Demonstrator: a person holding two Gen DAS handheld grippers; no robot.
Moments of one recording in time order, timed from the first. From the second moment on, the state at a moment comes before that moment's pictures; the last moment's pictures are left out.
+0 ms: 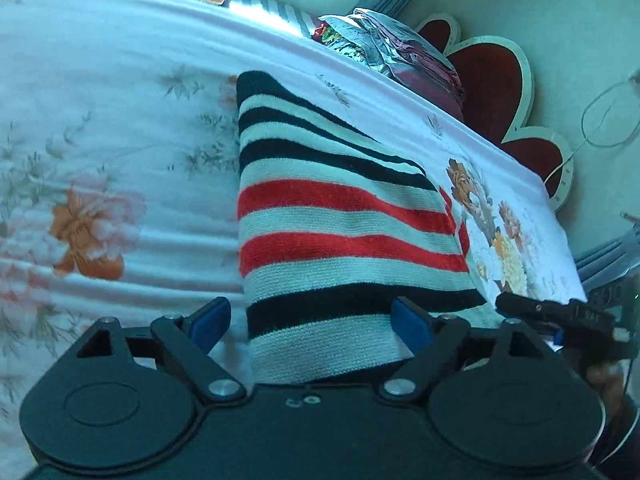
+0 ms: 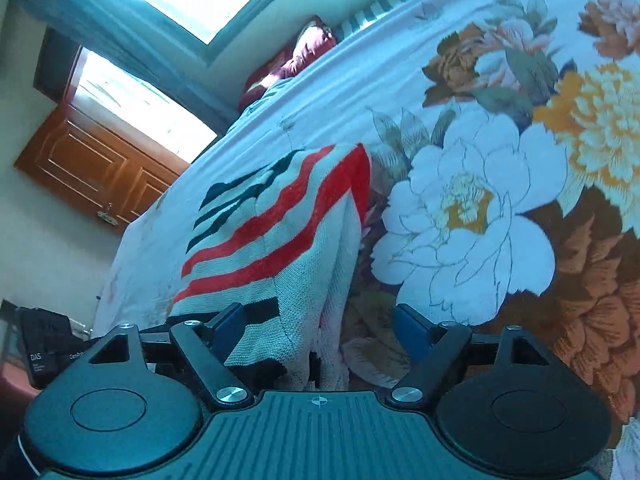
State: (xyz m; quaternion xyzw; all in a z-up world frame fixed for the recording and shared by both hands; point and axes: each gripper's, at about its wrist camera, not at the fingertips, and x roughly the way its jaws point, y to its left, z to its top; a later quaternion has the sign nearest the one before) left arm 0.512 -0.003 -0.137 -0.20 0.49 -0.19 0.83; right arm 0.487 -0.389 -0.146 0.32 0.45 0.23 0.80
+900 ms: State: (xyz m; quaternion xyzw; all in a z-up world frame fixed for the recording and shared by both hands) left arm 0.490 -0.092 -0.077 0.06 0.43 -0.15 0.89; right arm 0.466 -0.282 -0.087 0.07 0.41 0.24 0.88
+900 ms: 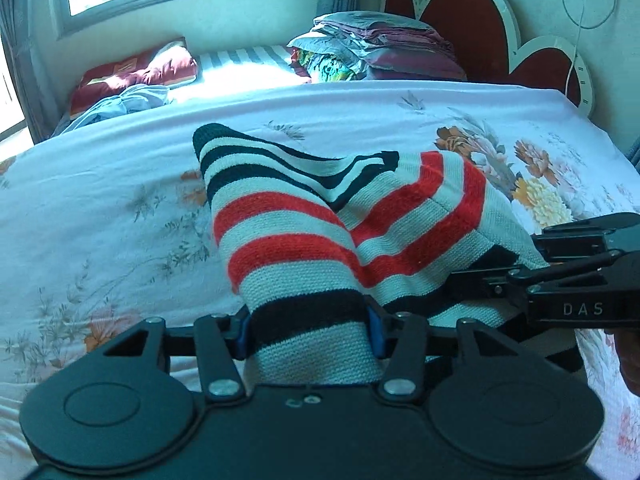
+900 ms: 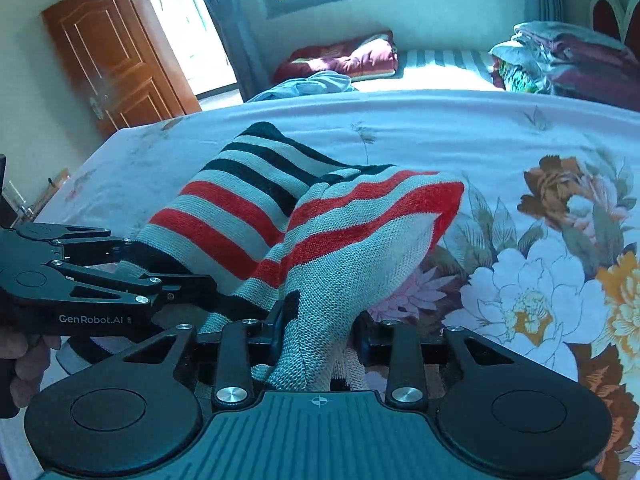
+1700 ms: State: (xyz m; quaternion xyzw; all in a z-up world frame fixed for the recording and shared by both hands) left arm 0.472 0.137 -0.063 0.03 0.41 -0.14 0.90; right arm 0.462 -0.033 -0.066 0.03 0.40 0.25 0.88
